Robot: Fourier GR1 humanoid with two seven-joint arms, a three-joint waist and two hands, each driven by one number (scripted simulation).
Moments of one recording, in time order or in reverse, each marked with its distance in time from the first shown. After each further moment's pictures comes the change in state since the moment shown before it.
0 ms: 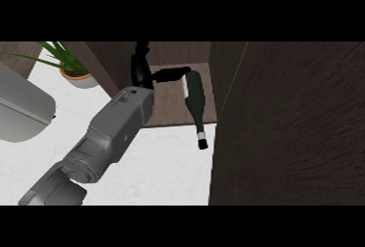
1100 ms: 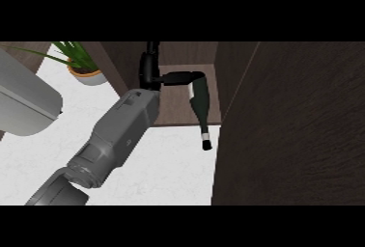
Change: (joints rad) left arm 0.054 -0.018 0.050 -0.134 -0.029 -0.218 -0.154; right arm 0.074 -0.009 0.030 -0.012 0.008 0.007 -0.033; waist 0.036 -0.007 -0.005
